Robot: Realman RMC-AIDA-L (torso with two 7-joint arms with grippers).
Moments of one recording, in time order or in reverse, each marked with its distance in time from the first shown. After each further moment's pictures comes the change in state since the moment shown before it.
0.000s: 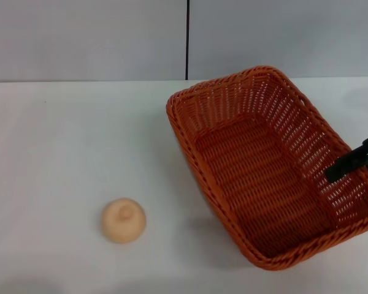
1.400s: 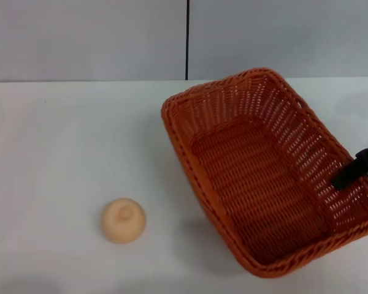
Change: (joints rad) left arm 0.007 0.002 -0.001 0.002 -0.006 0.004 0.000; right arm -0.010 0.023 -0.039 0.010 -0.018 0.057 -0.093
